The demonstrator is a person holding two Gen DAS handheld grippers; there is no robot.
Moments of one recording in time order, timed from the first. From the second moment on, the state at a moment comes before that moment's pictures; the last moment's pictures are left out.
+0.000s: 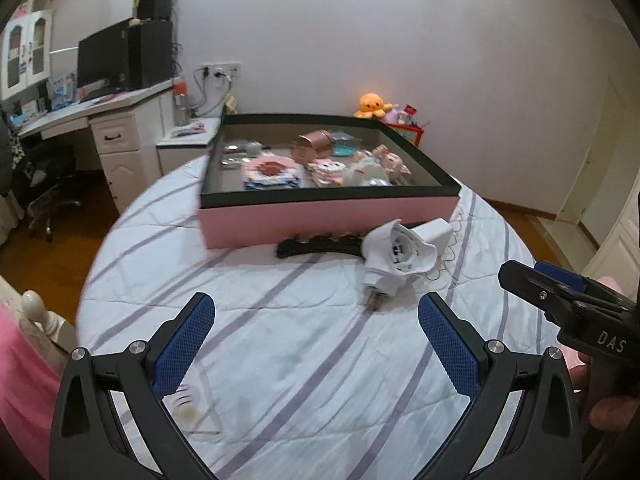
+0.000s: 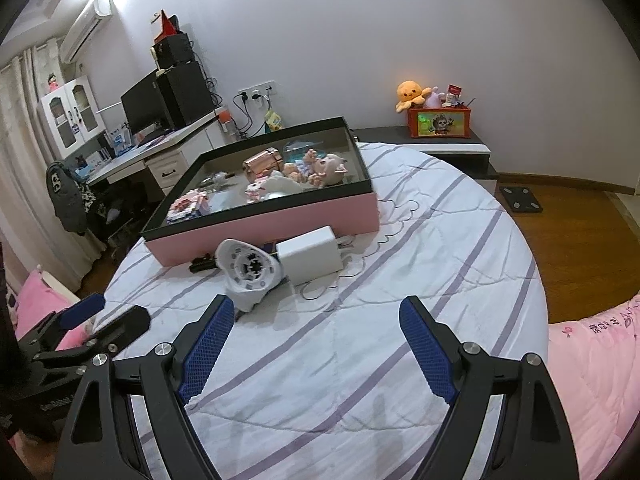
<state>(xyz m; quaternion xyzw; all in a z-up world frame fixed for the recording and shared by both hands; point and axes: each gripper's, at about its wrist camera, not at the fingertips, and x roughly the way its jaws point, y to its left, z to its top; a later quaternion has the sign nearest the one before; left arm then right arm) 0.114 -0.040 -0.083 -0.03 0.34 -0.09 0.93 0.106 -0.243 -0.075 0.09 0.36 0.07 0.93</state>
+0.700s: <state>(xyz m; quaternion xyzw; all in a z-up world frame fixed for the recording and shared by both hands) 0.199 -0.101 -0.121 -0.01 0.41 -0.14 0.90 0.143 -0.277 -0.110 0.11 0.39 0.06 0.91</state>
